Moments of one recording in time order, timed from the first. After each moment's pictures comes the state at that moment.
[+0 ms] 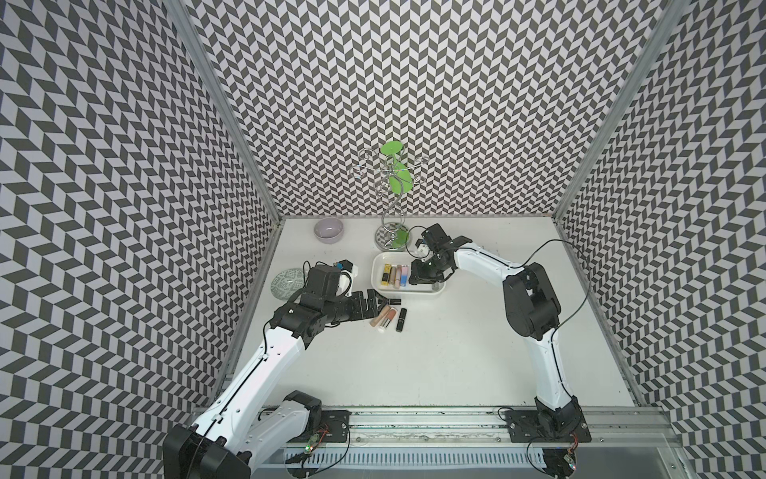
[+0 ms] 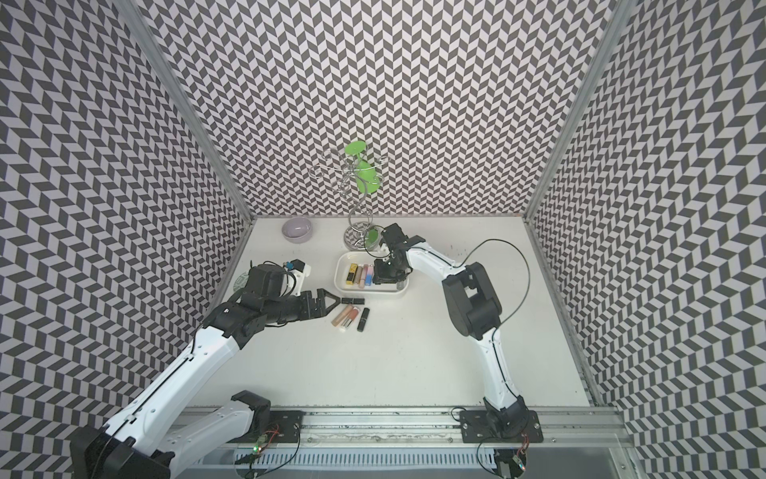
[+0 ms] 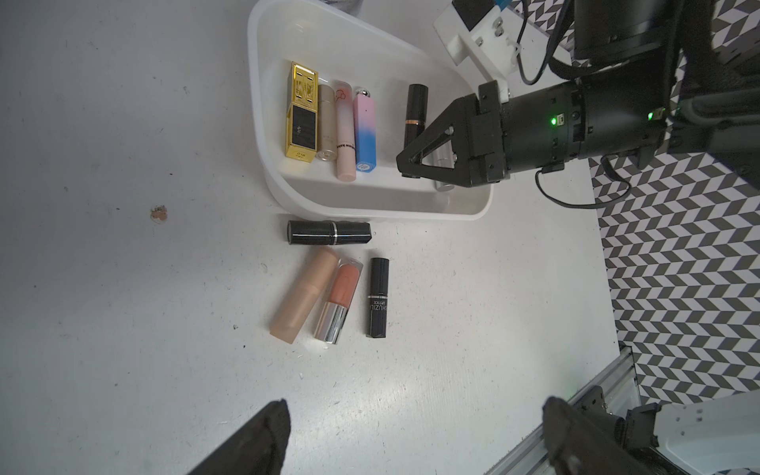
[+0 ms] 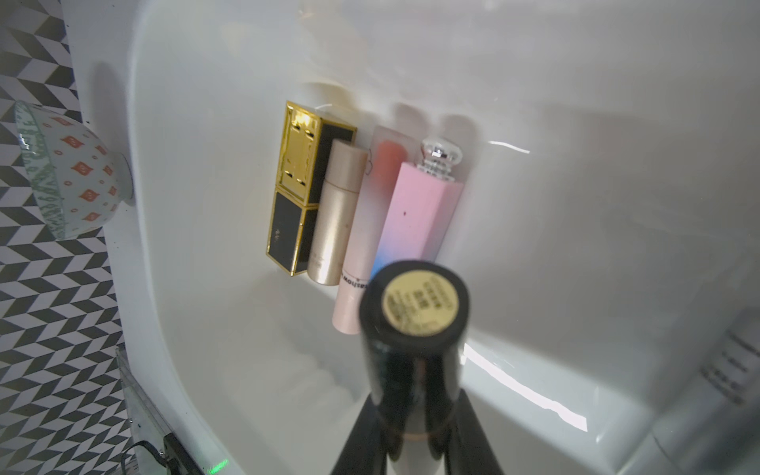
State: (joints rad) left arm -0.35 1.00 0.85 -0.64 0.39 -0.49; right arm 0.54 2.24 1.81 -0.71 -0.42 0.42
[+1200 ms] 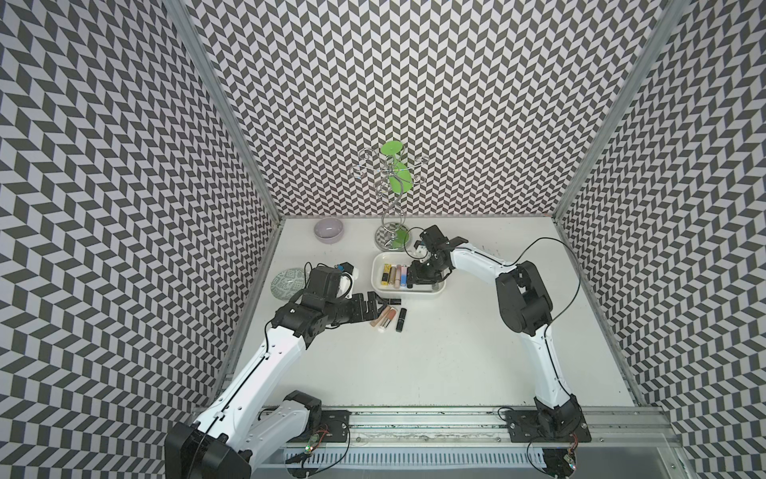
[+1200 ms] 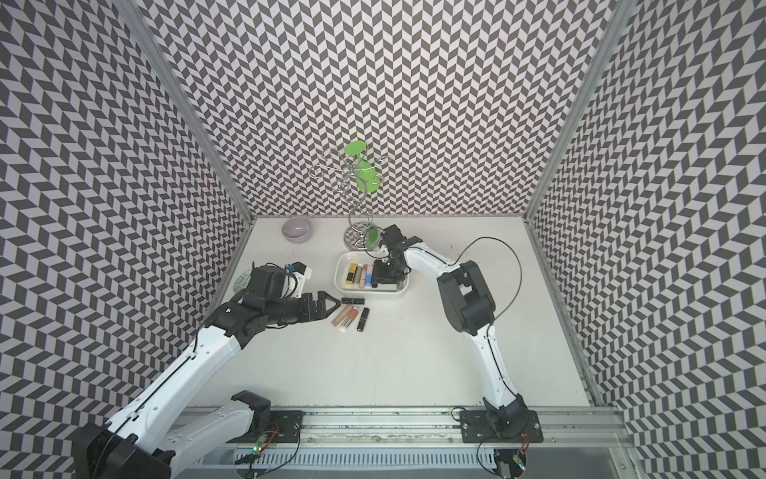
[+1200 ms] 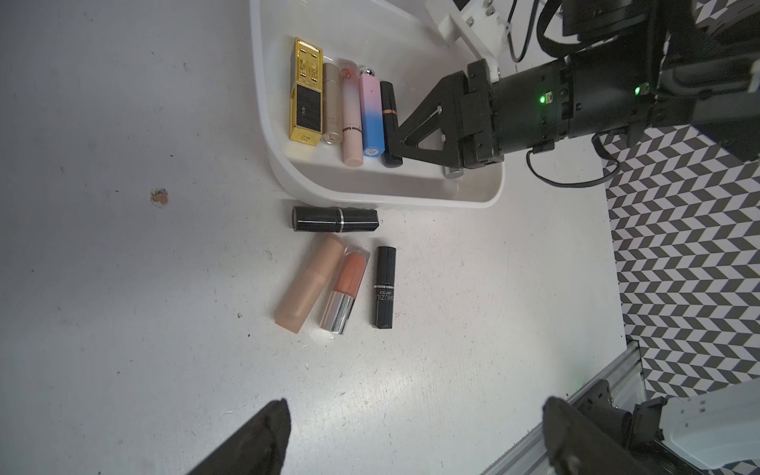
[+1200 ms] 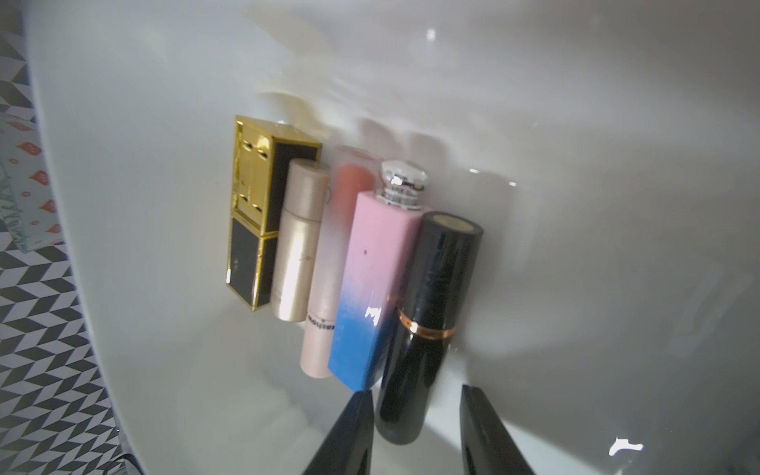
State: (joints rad) left arm -0.35 1.01 0.84 -0.65 0.40 -0.48; right arm 0.53 2.30 1.85 -0.71 -0.42 0.40
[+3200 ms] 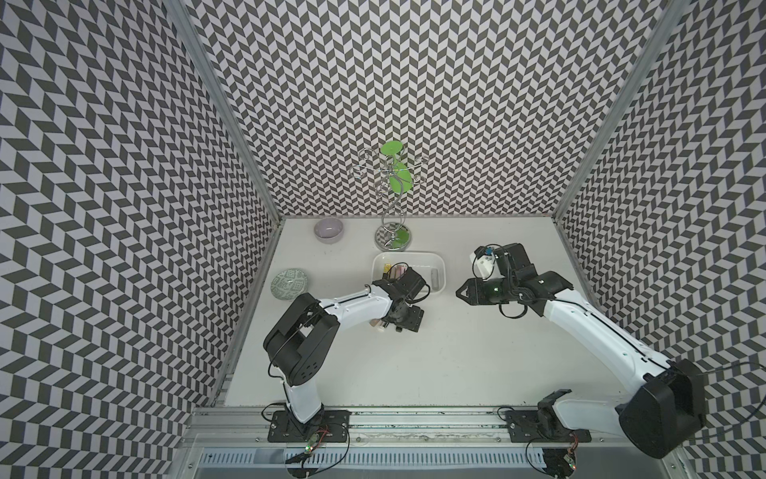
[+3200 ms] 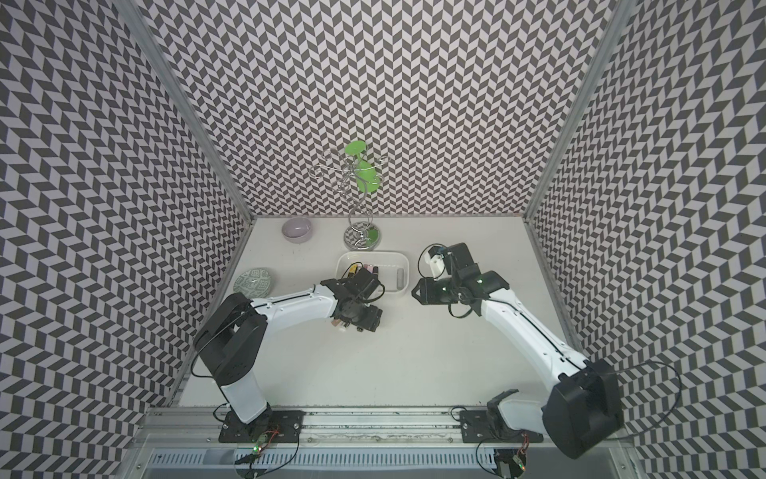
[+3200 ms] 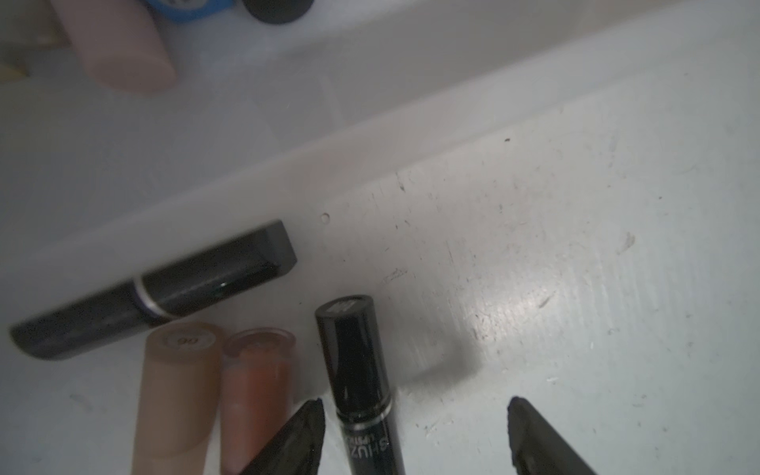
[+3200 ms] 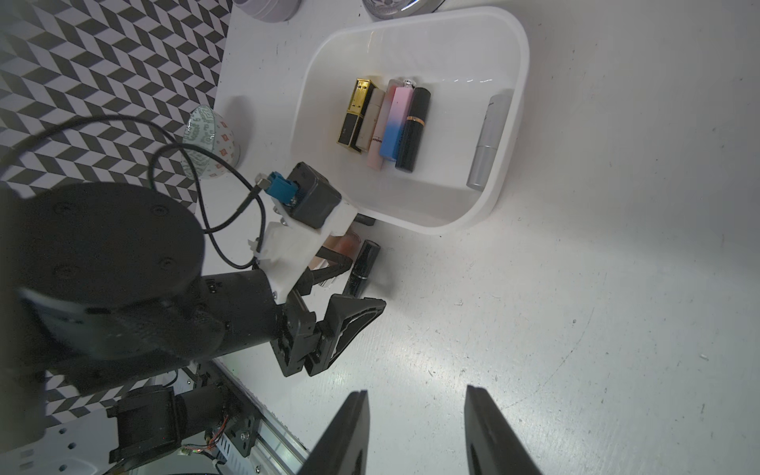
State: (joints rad) left arm -0.76 1.79 1.14 -0.60 -0.01 -0.36; right arm 0.42 1.29 1.06 -0.67 -0.38 0.38
